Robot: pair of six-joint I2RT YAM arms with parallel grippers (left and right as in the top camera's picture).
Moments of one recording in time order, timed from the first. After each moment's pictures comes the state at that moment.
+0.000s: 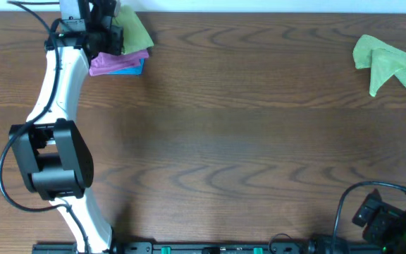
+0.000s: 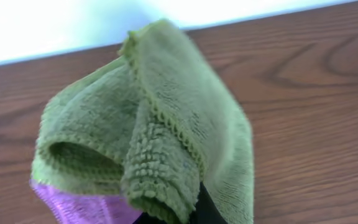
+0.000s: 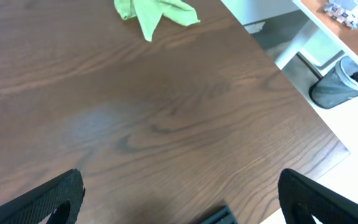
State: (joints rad) left arm 0.08 2.04 1.75 -0.53 0.28 0.23; right arm -0.15 0.48 1.22 -1.42 0.38 0.12
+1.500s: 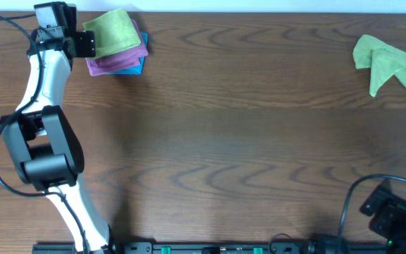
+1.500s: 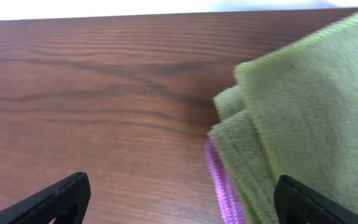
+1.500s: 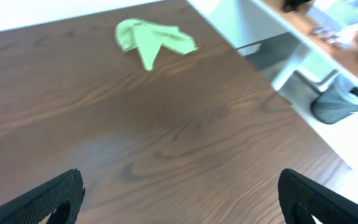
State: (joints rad) left arm 0.20 2.14 1.75 -0.41 -0.09 0.18; right arm -0.15 0.48 1.22 -1.29 0.42 0.12
